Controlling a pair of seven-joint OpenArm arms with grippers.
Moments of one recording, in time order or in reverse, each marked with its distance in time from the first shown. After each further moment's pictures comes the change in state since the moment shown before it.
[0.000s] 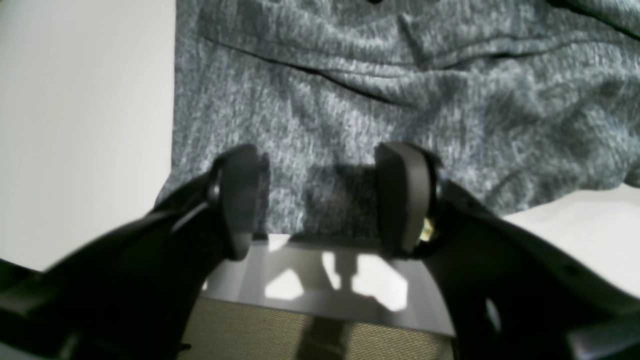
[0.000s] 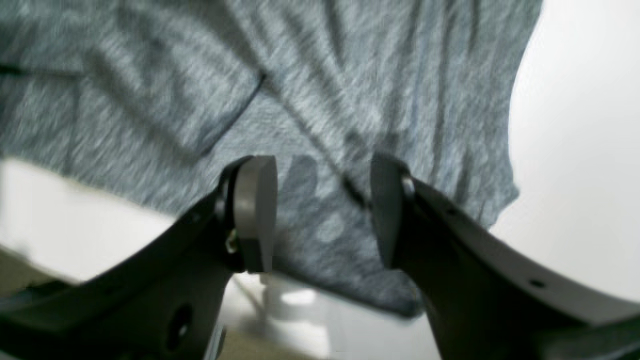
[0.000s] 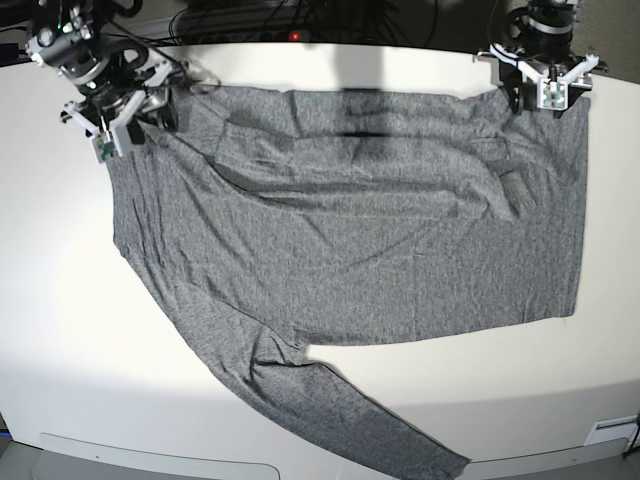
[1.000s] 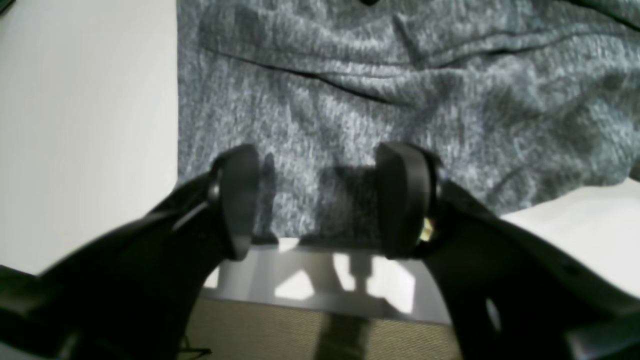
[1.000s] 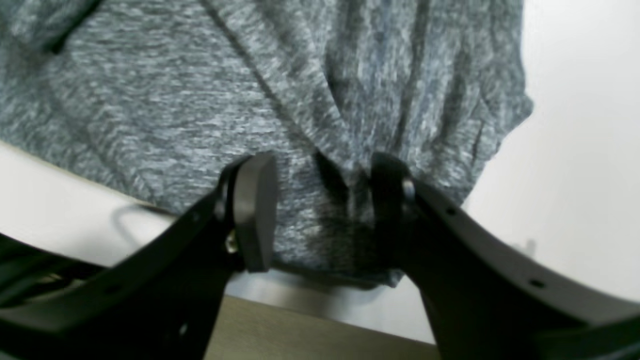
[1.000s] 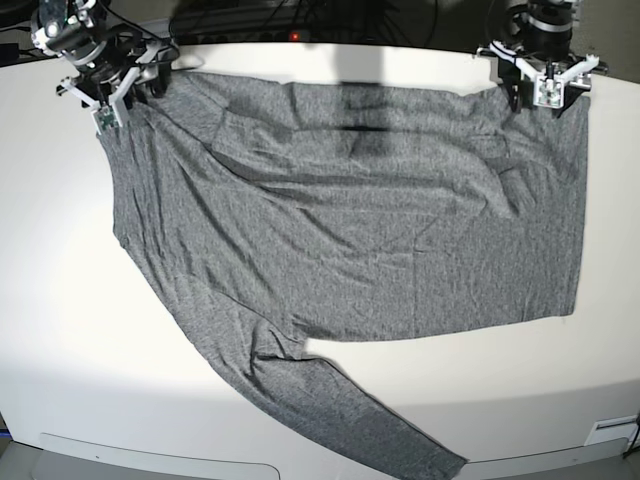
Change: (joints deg) left arm 0.9 -0.3 0.1 0.1 3.8 -0.2 0.1; right arm -3.8 2.8 0.0 -9.5 -7.3 0.0 1.1
